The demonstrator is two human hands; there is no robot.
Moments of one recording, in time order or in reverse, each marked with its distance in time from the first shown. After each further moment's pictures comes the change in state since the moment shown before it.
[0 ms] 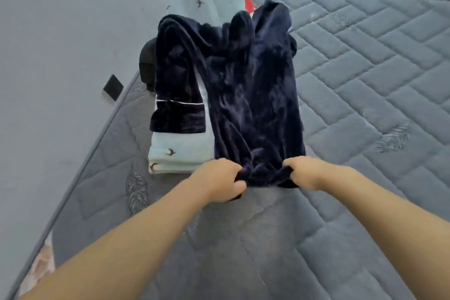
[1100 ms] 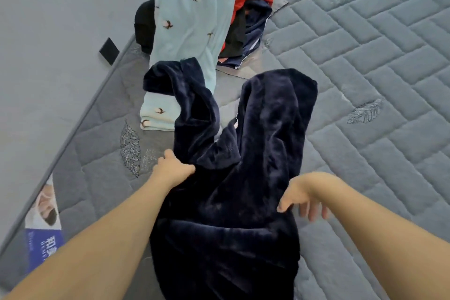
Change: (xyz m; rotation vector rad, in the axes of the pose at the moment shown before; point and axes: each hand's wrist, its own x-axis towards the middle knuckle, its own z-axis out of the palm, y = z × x) left_hand -0.070 -0.032 0.089 -0.541 0.061 -0.918; right_hand -0.093 0.018 0.069 0.169 -0.577 0.396
